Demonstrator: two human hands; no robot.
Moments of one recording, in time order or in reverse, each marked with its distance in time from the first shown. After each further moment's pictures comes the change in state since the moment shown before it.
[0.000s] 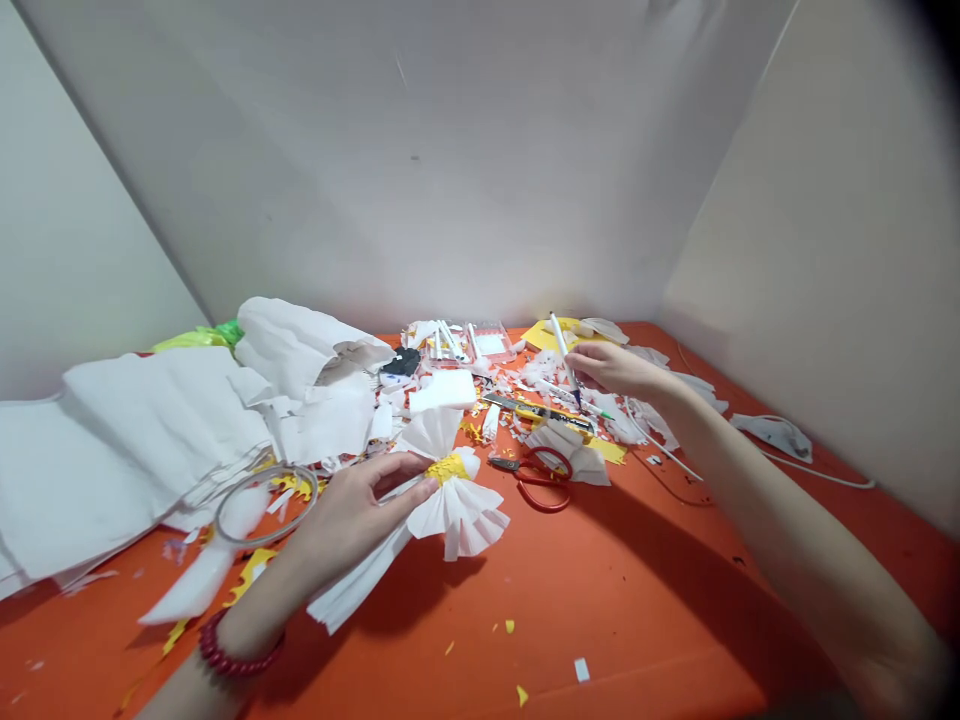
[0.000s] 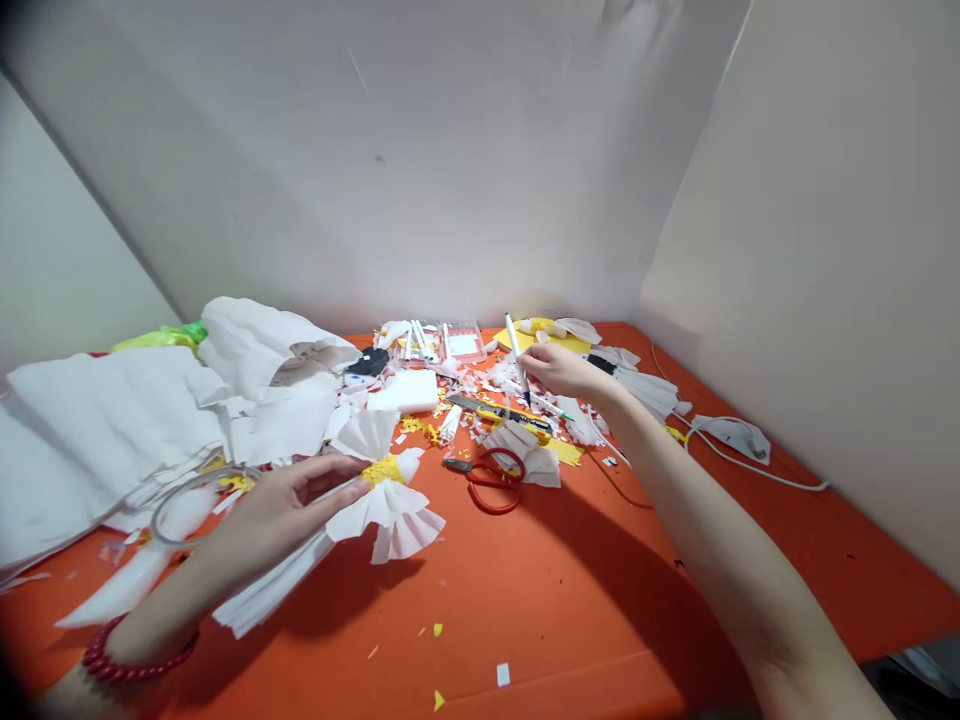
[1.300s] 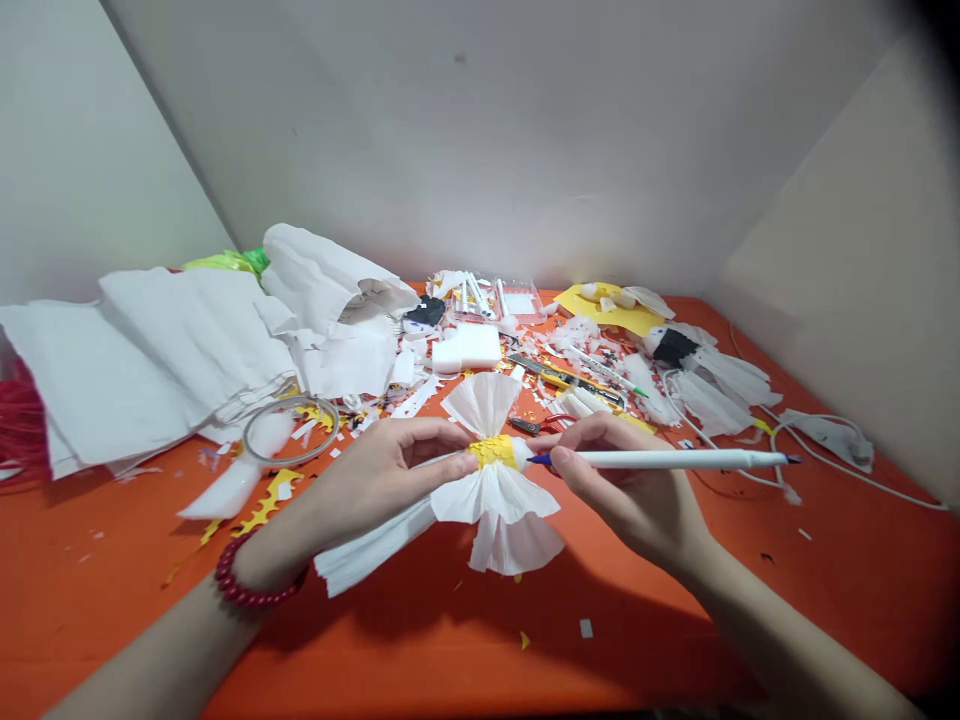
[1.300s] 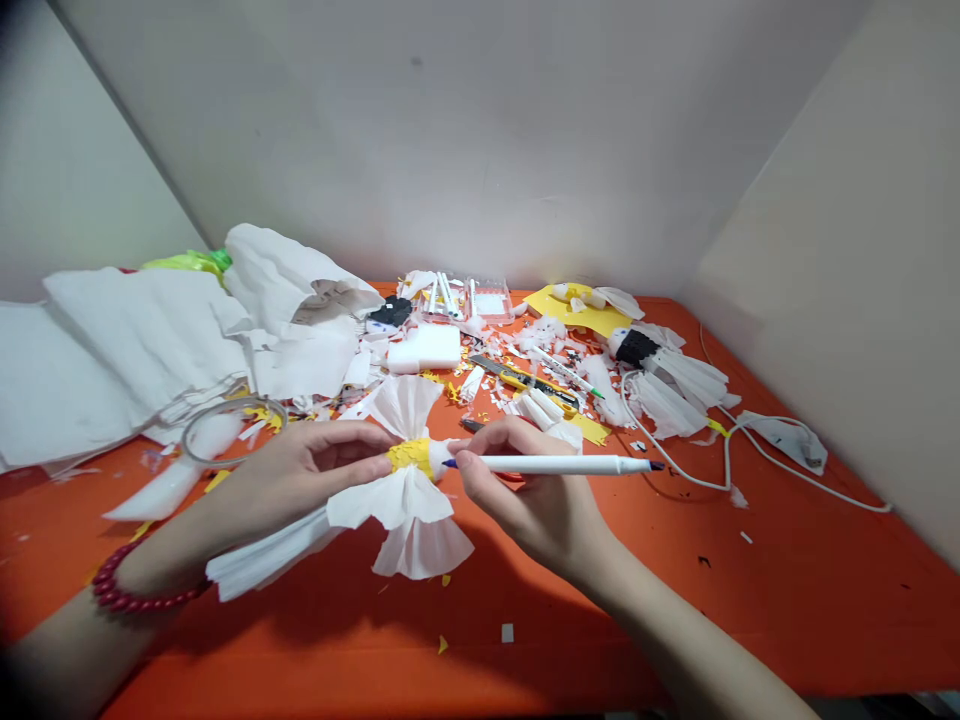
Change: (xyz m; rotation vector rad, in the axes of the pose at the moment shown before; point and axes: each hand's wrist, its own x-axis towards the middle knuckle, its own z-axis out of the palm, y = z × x) left_hand -0.010 0.018 0.008 -0.315 -0.172 -0.015; right_hand -0.112 -0.071 0.097 0.561 0.281 -0.305
